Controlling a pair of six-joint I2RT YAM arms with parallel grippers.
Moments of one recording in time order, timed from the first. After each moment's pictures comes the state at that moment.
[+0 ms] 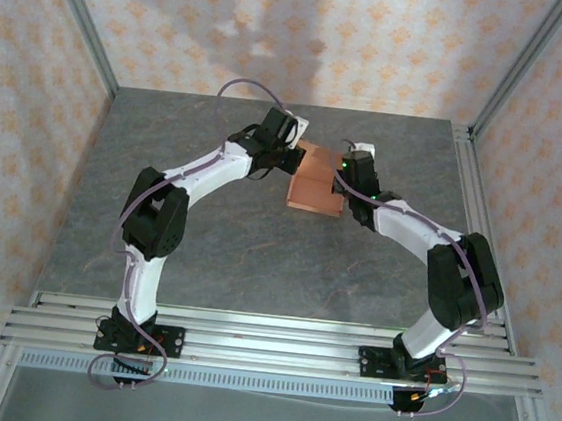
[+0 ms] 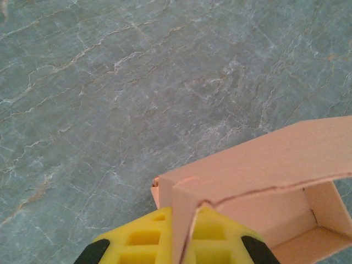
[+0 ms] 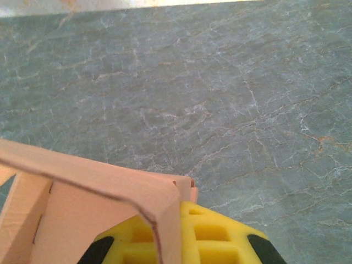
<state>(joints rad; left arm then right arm) -0.49 2.02 1.65 -0.39 0.05 -0.15 0.46 1.63 1.00 0.00 0.34 0.32</state>
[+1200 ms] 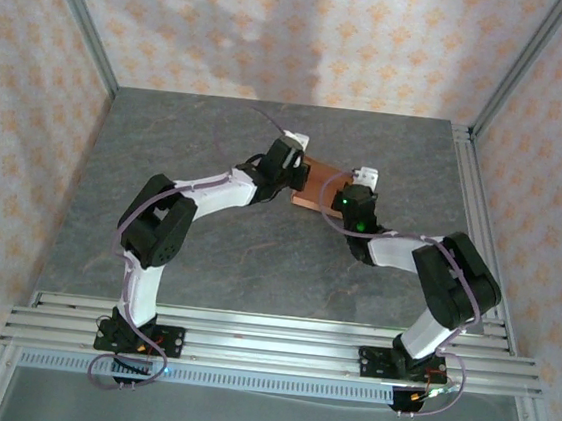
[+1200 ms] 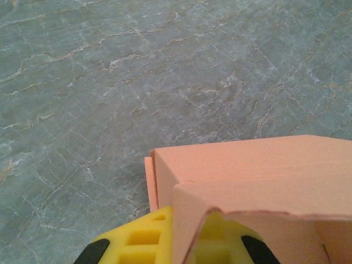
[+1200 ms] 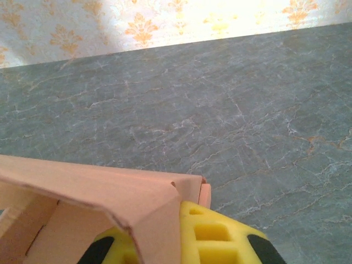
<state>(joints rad) -0.59 1.98 1.38 -0.04 -0.13 -0.30 0.50 1.65 0.66 0.59 0.46 0.29</state>
